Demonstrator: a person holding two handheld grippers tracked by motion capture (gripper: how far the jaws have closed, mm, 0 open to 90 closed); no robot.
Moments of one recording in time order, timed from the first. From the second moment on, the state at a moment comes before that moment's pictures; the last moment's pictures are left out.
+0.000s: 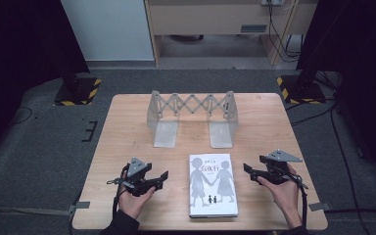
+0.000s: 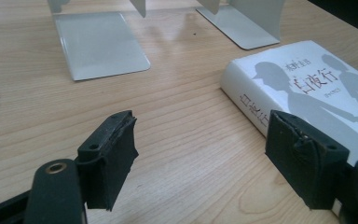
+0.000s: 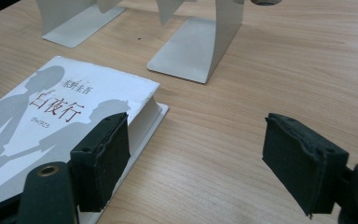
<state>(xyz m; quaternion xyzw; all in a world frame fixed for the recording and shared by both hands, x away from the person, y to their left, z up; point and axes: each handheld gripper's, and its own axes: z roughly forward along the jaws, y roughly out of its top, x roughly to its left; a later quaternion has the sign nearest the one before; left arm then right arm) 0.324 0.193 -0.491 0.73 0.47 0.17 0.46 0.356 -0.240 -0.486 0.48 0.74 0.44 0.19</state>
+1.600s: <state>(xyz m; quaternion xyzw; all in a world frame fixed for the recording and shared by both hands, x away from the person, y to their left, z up) 0.319 0.121 -0.503 0.78 0.41 0.12 0.45 0.346 -0.202 -0.496 0.43 0.75 0.48 0.13</state>
